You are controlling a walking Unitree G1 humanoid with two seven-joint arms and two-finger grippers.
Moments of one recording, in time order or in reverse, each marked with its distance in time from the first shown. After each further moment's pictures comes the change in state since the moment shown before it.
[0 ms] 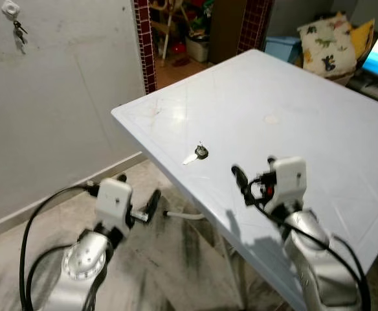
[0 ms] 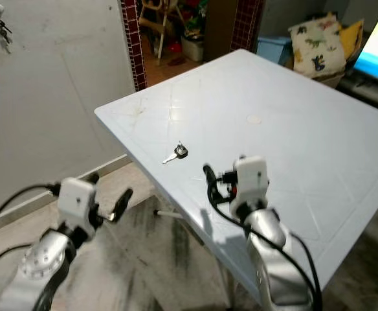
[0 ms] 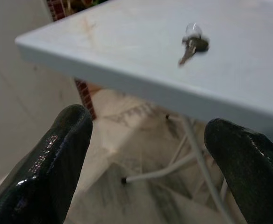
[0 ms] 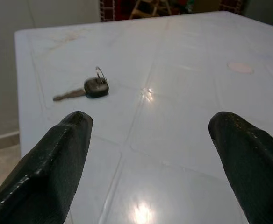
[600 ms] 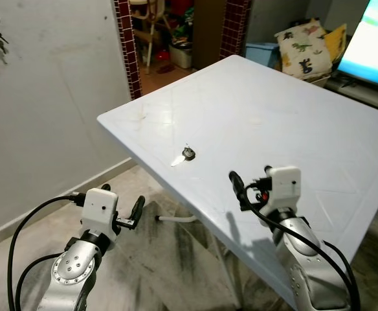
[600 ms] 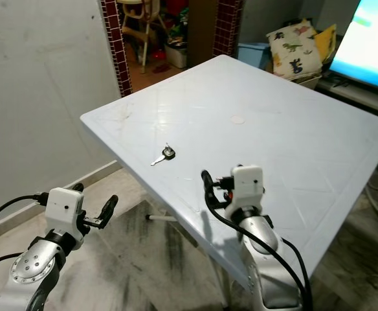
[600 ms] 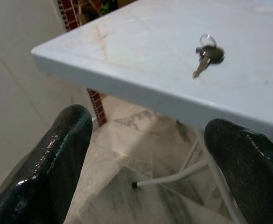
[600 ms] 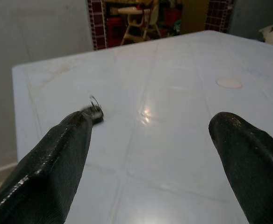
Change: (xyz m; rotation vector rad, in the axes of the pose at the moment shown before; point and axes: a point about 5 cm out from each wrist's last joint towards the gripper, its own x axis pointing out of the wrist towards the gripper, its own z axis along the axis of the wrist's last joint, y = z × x) left arm 0.006 0.013 0.004 -0.048 -0.015 0.054; right arm 0.015 0.014 0.013 0.024 -0.079 -0.009
